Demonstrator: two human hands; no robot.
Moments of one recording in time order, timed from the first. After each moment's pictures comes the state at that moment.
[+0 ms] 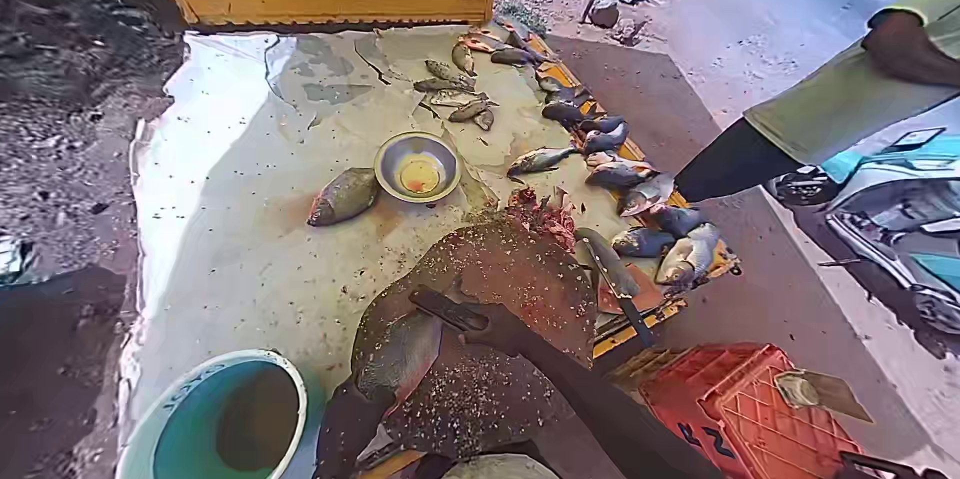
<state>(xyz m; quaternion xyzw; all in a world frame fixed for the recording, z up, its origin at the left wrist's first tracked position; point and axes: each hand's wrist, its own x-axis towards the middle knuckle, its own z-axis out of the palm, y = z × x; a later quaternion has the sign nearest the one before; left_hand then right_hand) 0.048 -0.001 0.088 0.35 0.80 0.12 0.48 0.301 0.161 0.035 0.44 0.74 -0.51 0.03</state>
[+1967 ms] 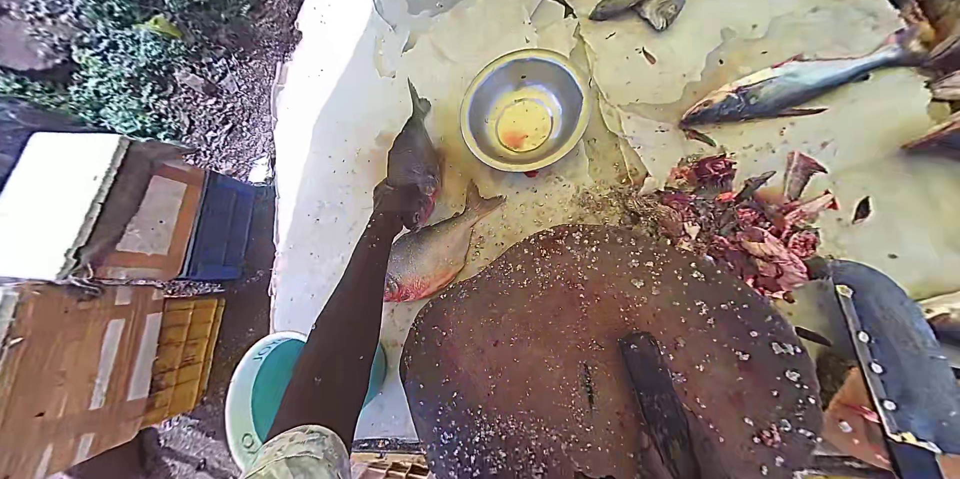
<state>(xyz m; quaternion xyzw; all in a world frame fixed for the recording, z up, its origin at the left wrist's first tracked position) -0.140 0.317 -0.084 0.18 0.81 0.42 0.36 0.442 0.107 -0.040 0.71 0.66 -0.23 -0.06</state>
